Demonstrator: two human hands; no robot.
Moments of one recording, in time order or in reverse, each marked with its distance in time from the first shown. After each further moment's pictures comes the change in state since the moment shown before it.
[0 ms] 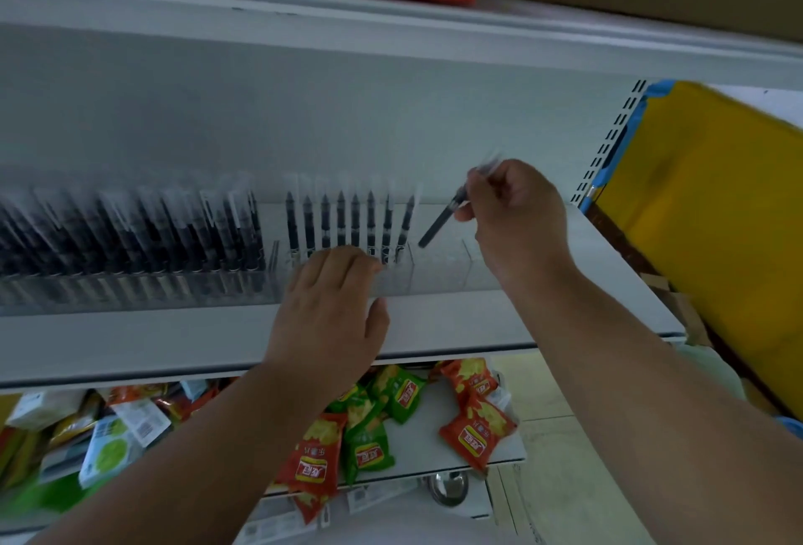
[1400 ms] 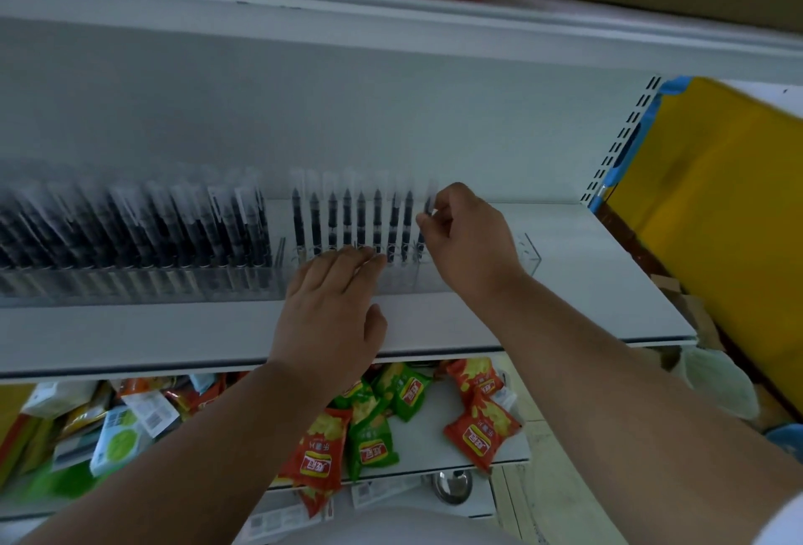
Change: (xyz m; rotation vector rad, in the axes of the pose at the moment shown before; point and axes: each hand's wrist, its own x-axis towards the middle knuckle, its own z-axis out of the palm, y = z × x) left_hand -0.003 -0.008 0.010 0.061 -0.042 -0.019; right_hand 0.001 0.027 0.038 -0.441 -0.215 -0.212
